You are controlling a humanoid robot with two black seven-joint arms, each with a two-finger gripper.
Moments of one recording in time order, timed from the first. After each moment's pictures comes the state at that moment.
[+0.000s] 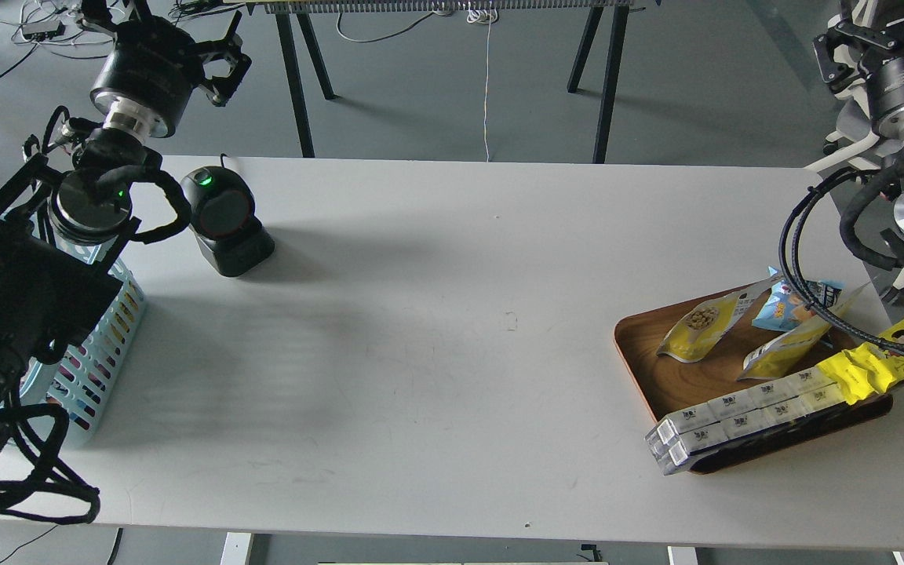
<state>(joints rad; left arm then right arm) -0.88 0.33 -0.95 -0.65 -0.17 -0.40 -0.16 0.91 -0.47 0.77 0.59 0.34 0.43 0.42</state>
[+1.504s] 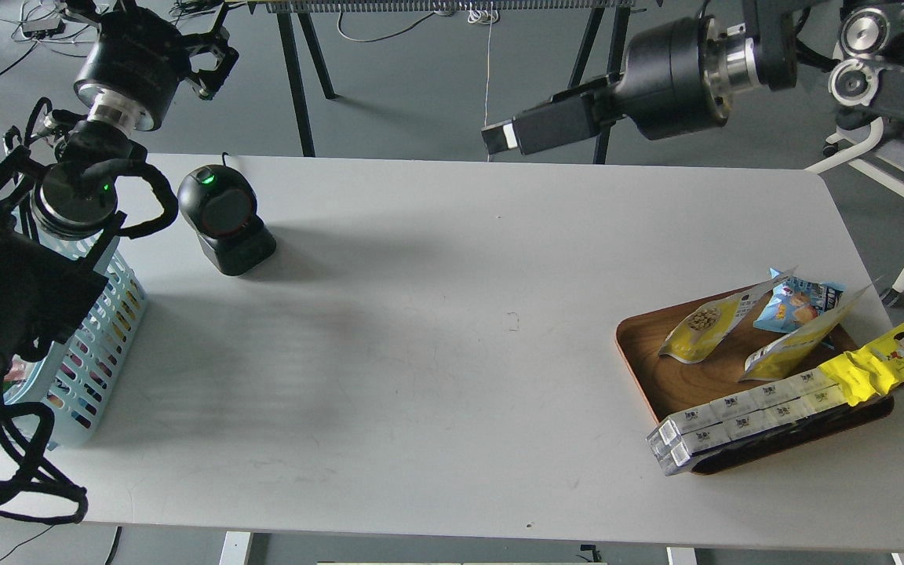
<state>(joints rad) -0.88 0.34 -0.95 -0.68 -0.17 -0.41 -0.16 1.98 -0.57 -0.61 1.38 -1.04 0.33 0.49</state>
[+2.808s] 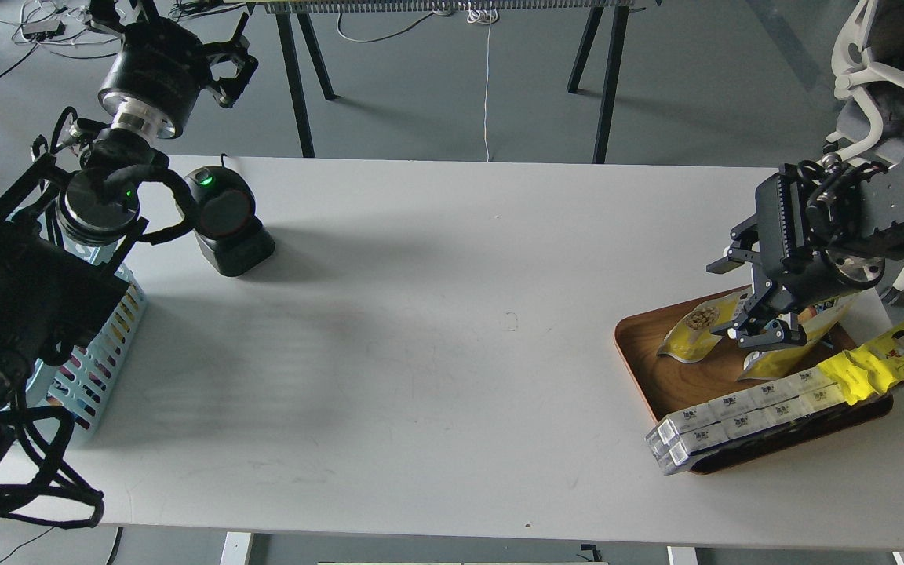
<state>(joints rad) -0.87 0.30 -0.95 -0.68 -0.17 -0.40 -0.16 1.83 -0.66 -1.01 1.35 -1.97 -0.07 0.49</state>
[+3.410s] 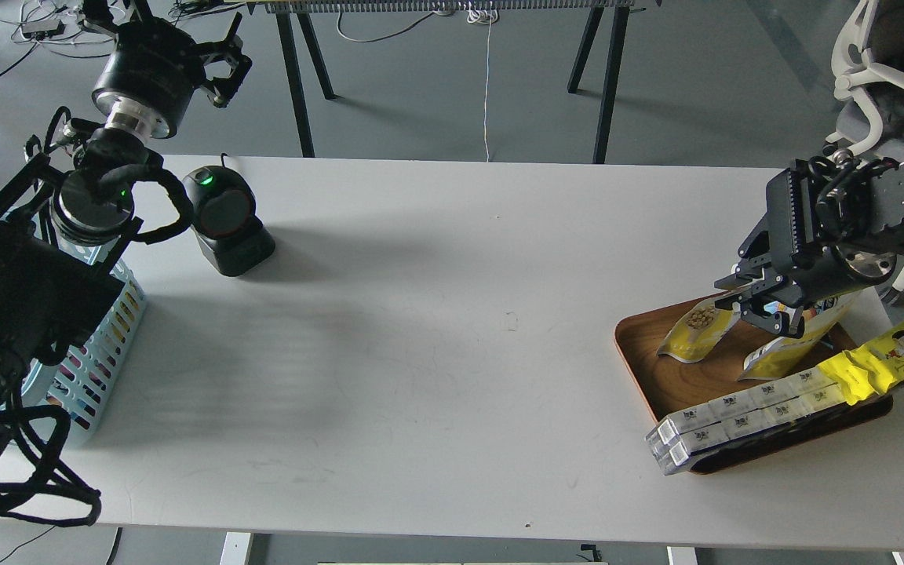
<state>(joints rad) -0.87 0.31 -0.95 -0.67 -0.17 -0.41 -0.16 1.83 -0.67 -1.01 1.33 -1.98 -0.06 0.49</state>
